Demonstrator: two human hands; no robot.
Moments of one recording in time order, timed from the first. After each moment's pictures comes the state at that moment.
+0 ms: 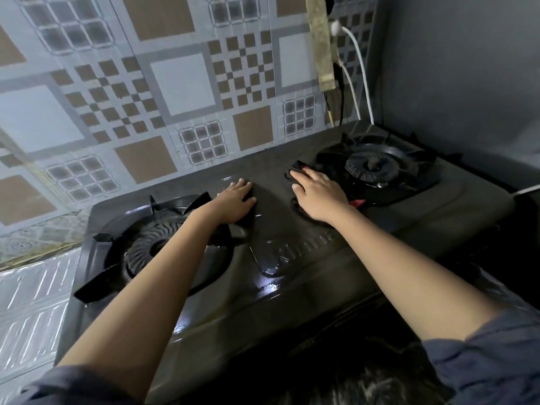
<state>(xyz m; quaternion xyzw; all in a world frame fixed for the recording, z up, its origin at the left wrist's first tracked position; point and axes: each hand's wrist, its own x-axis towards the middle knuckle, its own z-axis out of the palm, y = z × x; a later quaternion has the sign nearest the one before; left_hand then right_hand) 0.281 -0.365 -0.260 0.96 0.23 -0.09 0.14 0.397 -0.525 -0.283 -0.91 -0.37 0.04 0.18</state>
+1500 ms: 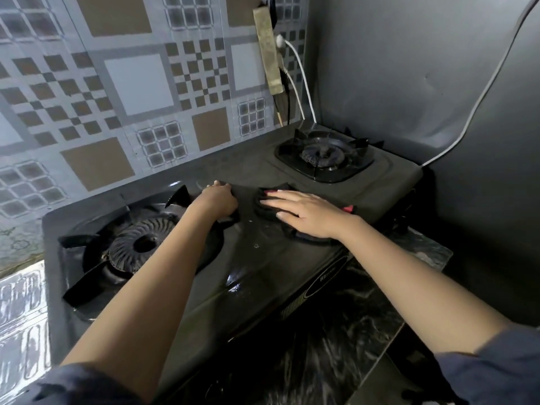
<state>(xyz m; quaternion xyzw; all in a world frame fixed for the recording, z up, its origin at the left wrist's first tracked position) 0.269 -0.382 -0.261 0.97 0.20 -0.08 0.11 0.314 -0.594 -0.277 -0.86 -0.48 0.06 0.12</state>
